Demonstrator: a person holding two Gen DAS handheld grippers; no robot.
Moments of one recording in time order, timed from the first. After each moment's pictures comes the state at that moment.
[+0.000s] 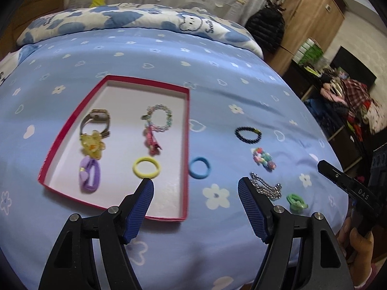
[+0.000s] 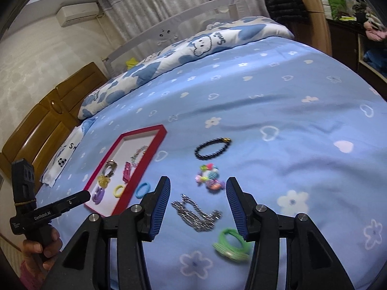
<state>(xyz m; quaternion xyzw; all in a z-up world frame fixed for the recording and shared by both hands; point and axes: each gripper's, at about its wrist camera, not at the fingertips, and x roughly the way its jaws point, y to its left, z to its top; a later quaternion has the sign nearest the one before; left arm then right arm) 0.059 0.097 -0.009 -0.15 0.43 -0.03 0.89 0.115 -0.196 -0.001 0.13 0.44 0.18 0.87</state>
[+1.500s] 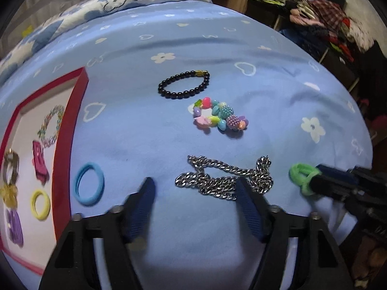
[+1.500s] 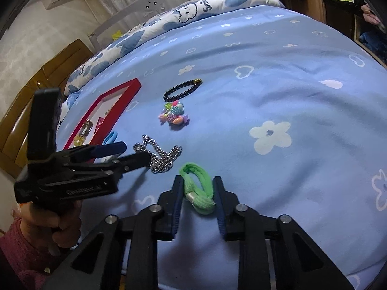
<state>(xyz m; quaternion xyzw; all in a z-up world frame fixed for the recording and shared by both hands) 0.163 -0.051 -0.102 0.03 0.50 -0.12 0.85 0.085 -0.219 -0.062 0.11 0.51 0.16 0.83</state>
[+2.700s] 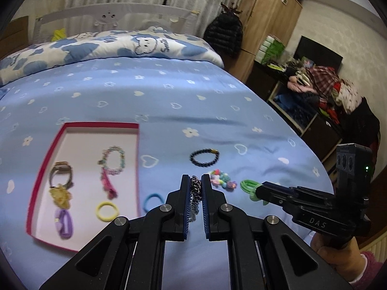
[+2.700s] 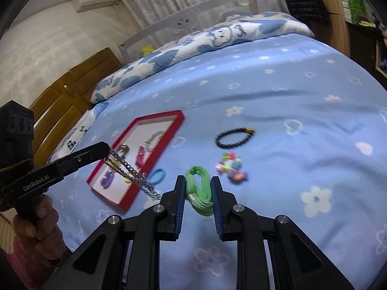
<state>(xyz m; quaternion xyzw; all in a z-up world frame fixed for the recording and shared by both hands) 0.064 0.058 0.021 -0.10 0.37 -0.11 0.92 0.112 -0.162 -0.004 0.11 0.45 0.24 0.85</state>
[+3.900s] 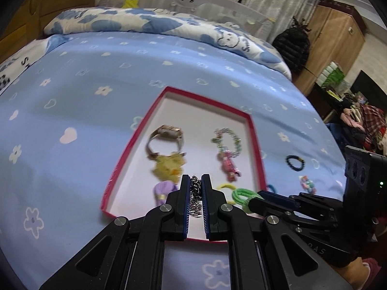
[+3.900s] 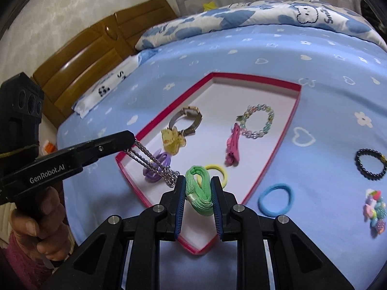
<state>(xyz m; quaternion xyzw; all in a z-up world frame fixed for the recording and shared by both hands) 0.049 0.188 -0.024 -0.18 0.41 0.04 0.90 0.137 0.038 -0.052 0.01 0.50 0.39 0.78</state>
